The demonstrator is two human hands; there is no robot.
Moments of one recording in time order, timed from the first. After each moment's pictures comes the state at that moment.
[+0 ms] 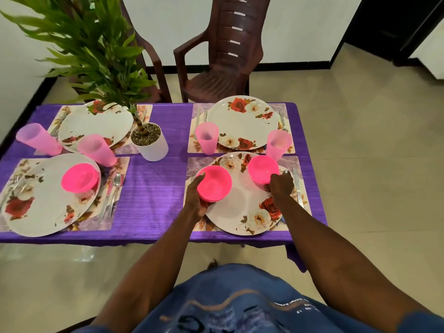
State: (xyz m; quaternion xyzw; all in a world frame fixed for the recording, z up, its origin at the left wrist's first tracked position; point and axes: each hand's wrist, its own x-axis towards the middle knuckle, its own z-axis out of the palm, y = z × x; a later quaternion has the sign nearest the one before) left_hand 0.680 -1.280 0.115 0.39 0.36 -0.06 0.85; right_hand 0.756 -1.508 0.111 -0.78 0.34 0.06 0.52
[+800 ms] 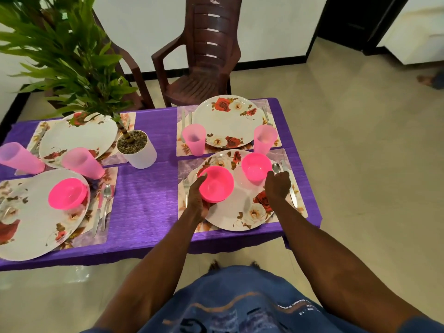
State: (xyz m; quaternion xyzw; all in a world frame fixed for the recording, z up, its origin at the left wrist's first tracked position) left_hand 0.681 -1.297 0.116 0.42 0.32 -0.11 0.84; right_hand 0.724 -1.511 0.116 -0.77 0.38 -0.03 0.51
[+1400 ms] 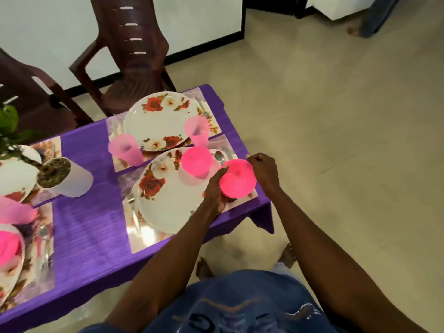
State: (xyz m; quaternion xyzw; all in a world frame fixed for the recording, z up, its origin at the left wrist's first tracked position) left_hand 0.682 -1.510 0.121 0.48 0.21 -0.29 0.80; right_hand 0.688 -1.661 0.135 -0.77 0.28 -0.03 0.57
